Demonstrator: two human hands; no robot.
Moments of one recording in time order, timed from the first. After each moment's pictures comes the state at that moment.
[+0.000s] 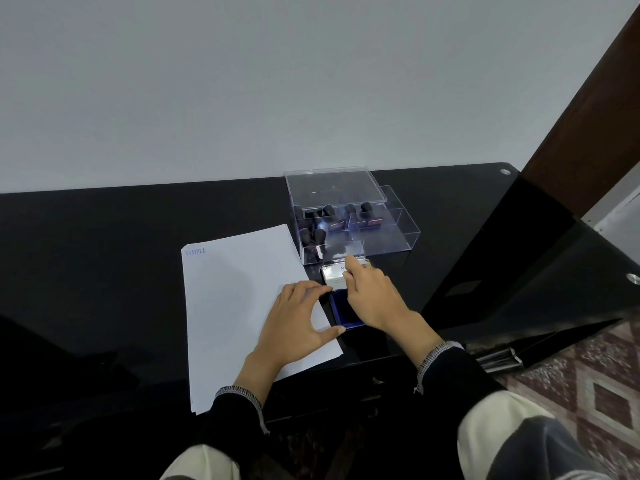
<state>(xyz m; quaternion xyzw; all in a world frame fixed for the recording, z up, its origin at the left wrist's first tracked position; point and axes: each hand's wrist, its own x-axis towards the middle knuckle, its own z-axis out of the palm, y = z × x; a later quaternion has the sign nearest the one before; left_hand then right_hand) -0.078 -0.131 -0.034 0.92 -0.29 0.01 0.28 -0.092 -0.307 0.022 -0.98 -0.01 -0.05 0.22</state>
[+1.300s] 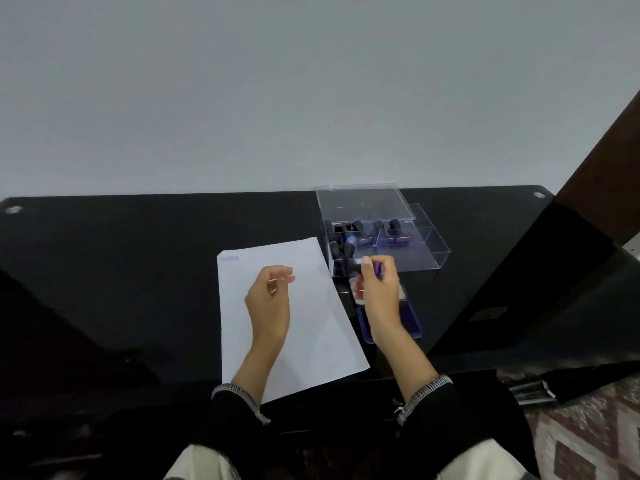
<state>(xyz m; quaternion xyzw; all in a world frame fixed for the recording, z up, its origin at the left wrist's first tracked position) -0.068 -0.097 0.017 0.73 0.07 0.14 0.67 -0.085 -0.247 0.045 -0.69 0.19 -0.16 0.68</state>
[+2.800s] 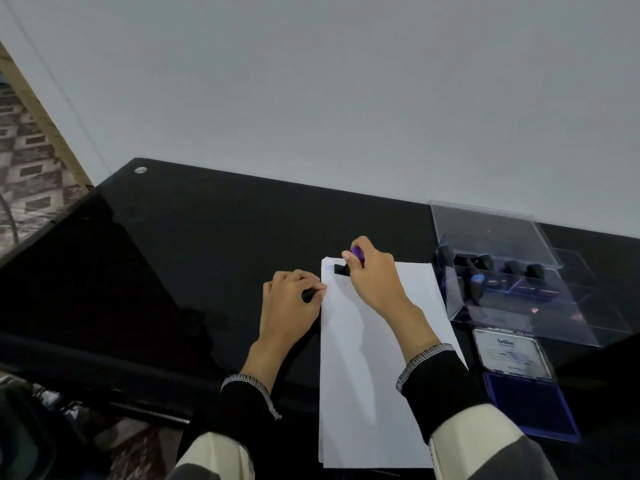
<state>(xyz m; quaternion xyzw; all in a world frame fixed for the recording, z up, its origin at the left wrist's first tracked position) -0.003 0.052 -0.027 0.94 0.02 0.14 0.32 0.049 -0.099 0.026 -0.92 -0.08 -0.02 0.38</state>
